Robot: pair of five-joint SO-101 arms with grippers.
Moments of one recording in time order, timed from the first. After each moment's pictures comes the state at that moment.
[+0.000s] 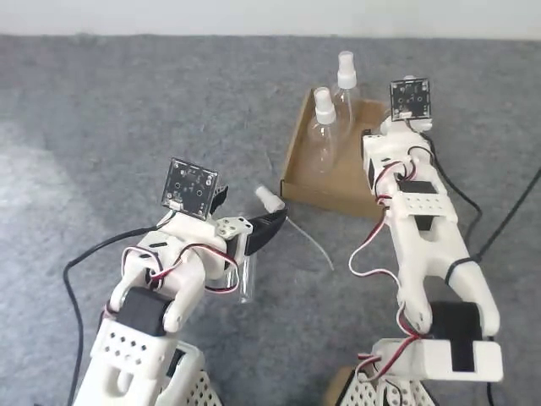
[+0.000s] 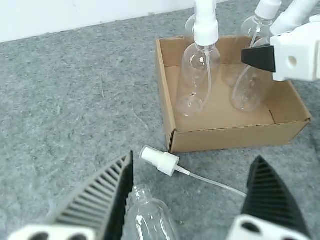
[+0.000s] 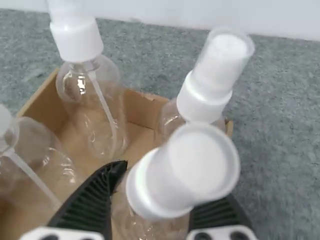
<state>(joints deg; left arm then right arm) 14.2 -71.0 68.1 49.9 5.8 -2.0 -4.4 38.2 8.1 5.1</state>
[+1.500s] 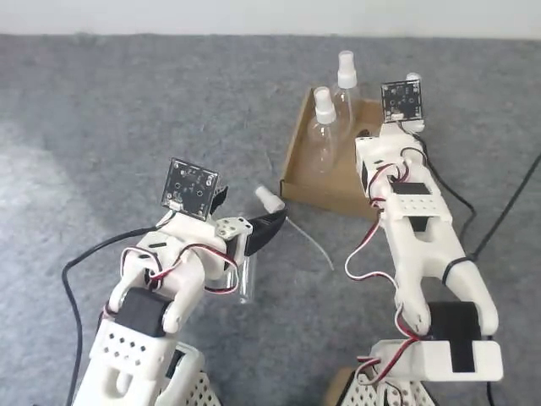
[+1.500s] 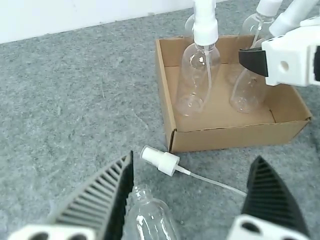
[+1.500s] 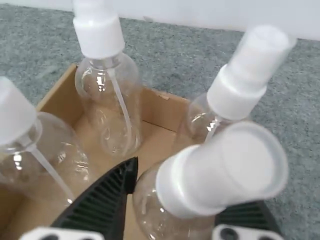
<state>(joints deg) 14.2 -71.0 68.1 49.9 5.3 -3.9 -4.0 39.1 7.1 4.8</state>
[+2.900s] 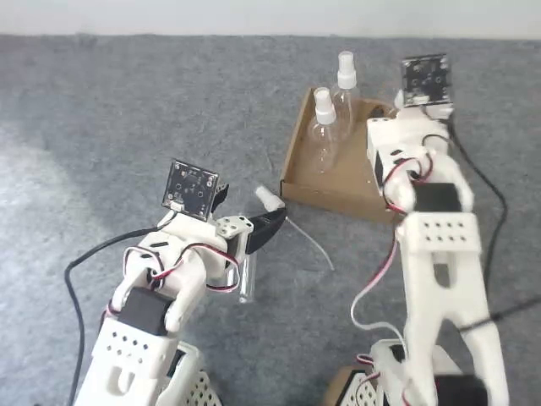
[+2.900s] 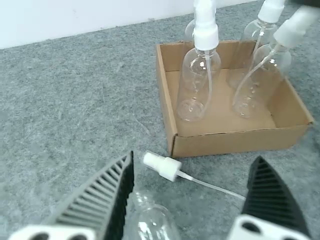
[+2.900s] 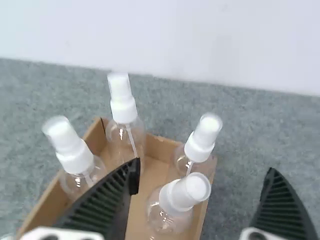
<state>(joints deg) 13.9 -71.0 69.5 47.2 5.3 -4.4 -28.8 31.6 33.1 4.7</state>
